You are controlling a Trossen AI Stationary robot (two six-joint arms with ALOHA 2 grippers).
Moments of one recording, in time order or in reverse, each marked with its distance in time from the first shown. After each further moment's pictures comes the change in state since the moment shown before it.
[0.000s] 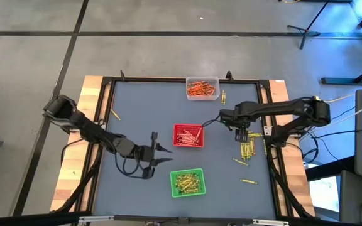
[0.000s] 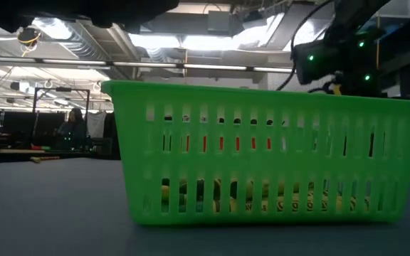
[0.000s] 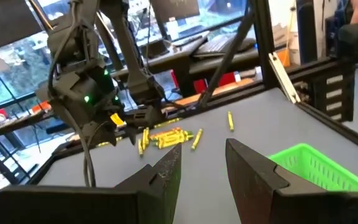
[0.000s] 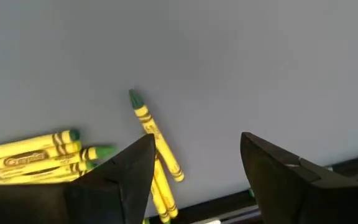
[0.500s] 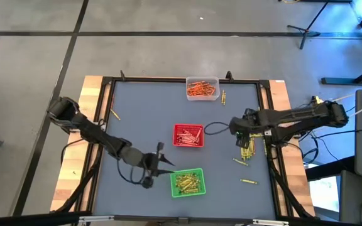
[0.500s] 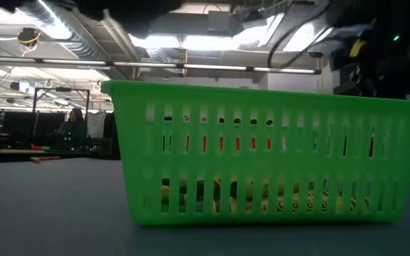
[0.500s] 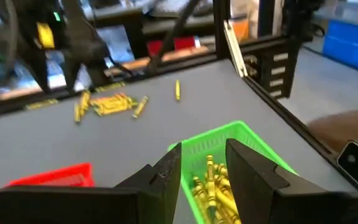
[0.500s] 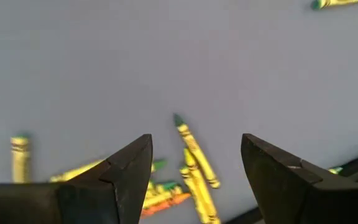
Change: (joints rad) left arm -0.047 0.068 0.168 -0.321 0.093 -0.224; right arm 0.272 -0.270 0.000 -0.014 0.071 0.377
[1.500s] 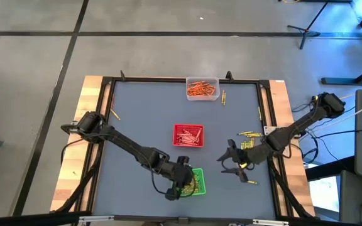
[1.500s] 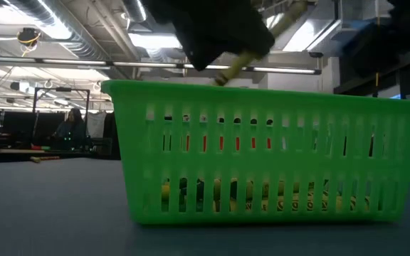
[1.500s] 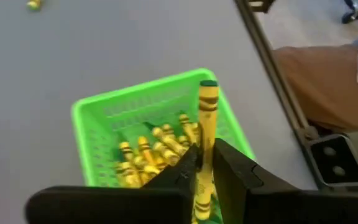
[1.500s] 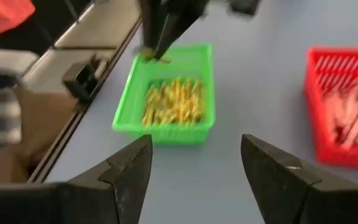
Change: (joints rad) left arm 0.063 0.419 0.683 -0.767 0.284 -0.303; right arm 0.512 -0.088 -0.340 1.223 -0.010 -0.058
